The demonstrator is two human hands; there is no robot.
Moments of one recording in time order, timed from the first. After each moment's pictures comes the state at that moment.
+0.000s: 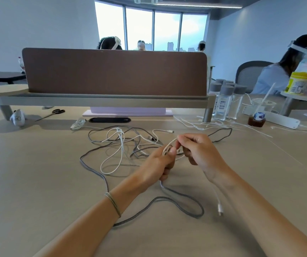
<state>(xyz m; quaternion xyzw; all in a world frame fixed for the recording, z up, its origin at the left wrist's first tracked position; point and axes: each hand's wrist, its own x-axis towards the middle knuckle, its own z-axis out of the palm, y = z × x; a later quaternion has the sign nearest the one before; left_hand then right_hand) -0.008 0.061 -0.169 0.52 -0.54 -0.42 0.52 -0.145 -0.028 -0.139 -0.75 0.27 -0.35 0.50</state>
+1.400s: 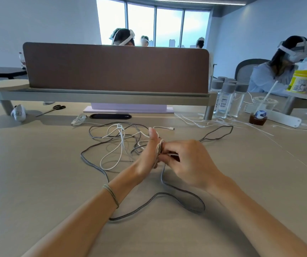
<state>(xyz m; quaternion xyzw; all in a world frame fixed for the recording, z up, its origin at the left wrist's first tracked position) 0.002 0.059 -0.168 0.55 -0.54 -0.34 0.54 -0.141 -0.002 -0.148 -0.93 0.14 -0.33 0.11</state>
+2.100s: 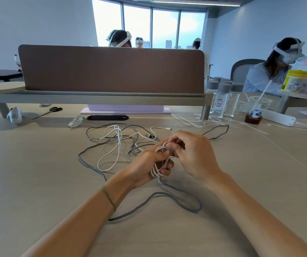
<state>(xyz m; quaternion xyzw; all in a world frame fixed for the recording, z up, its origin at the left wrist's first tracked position) 0.000 0.060 -0.174 0.37 -0.44 -0.58 0.57 -0.144 -0.025 -0.155 -0.87 0.20 -0.44 0.08</state>
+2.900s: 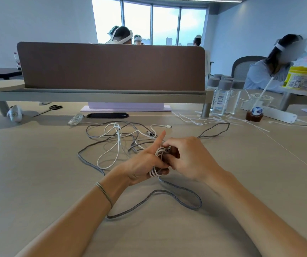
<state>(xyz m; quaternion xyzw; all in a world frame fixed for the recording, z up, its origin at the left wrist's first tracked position) 0.002 0.066 -0.165 0.48 -0.46 -0.53 0.52 -0.145 -0.017 -0.152 -0.93 0.18 -0.31 0.12</state>
